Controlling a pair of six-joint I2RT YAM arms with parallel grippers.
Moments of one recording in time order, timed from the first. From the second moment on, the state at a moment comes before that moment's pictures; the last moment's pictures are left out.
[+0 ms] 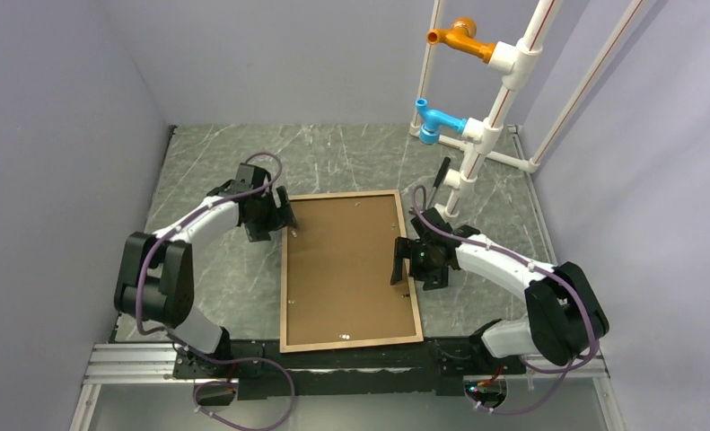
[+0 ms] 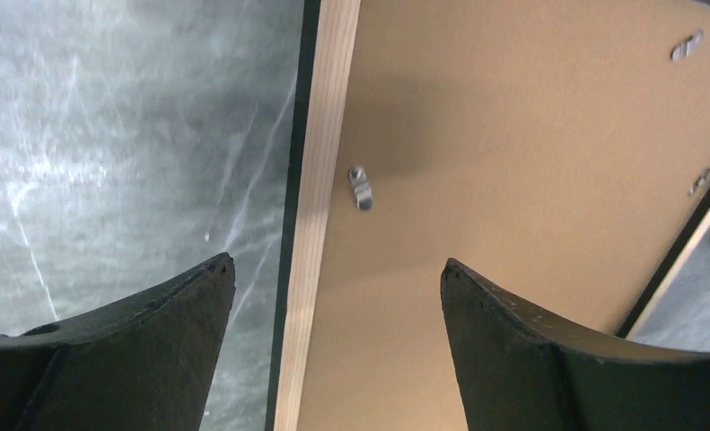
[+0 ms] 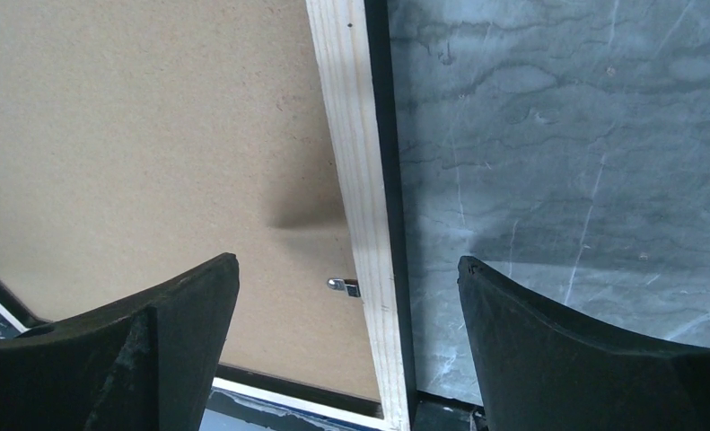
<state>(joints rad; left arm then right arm) -0.24 1.54 0.96 -0.48 0.17 -0.59 0.52 1.35 0.71 -0.59 -0.14 0.65</state>
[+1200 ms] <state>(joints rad) -0.36 1.78 1.15 -0.58 -0.06 -0.53 0.52 1.32 0.65 -0.55 -0.15 0.66</state>
